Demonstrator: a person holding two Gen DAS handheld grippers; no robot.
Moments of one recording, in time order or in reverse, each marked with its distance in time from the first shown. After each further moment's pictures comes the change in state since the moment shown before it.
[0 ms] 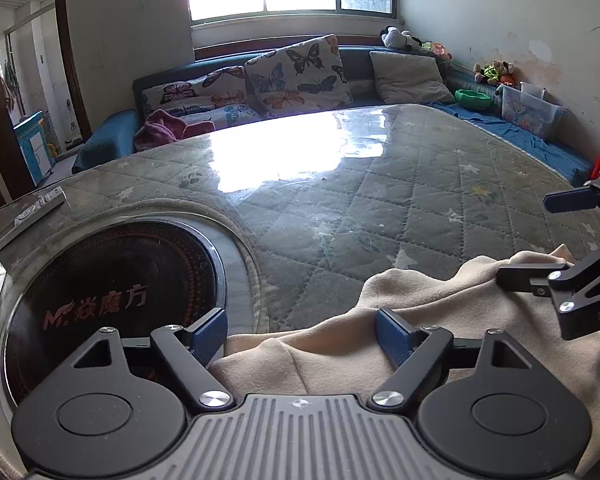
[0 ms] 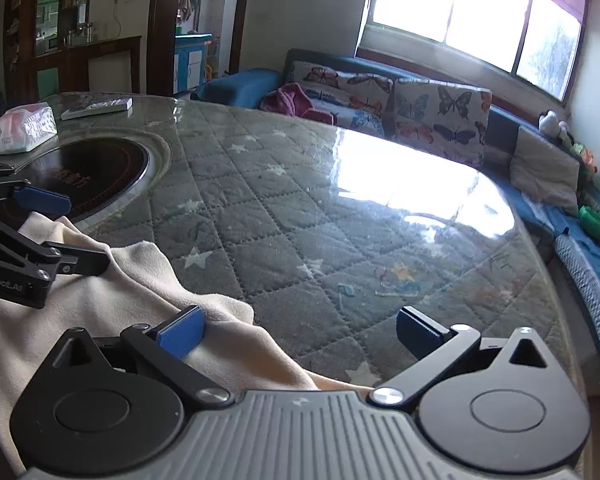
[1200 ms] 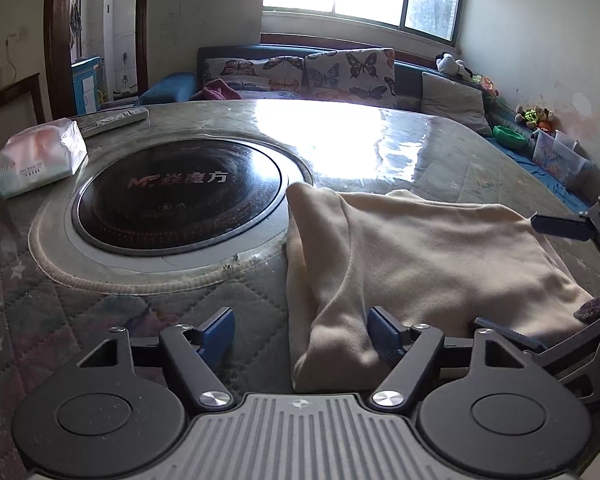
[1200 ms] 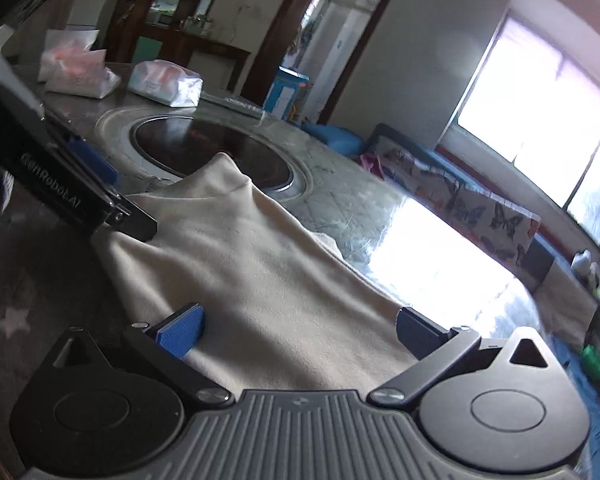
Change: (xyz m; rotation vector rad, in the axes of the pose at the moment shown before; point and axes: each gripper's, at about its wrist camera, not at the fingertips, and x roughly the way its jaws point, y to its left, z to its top) left arm -0.091 0.012 -0.086 -0.228 0.001 0.043; right arm -0.069 0.109 -0.071 -0.394 -0.200 0.048
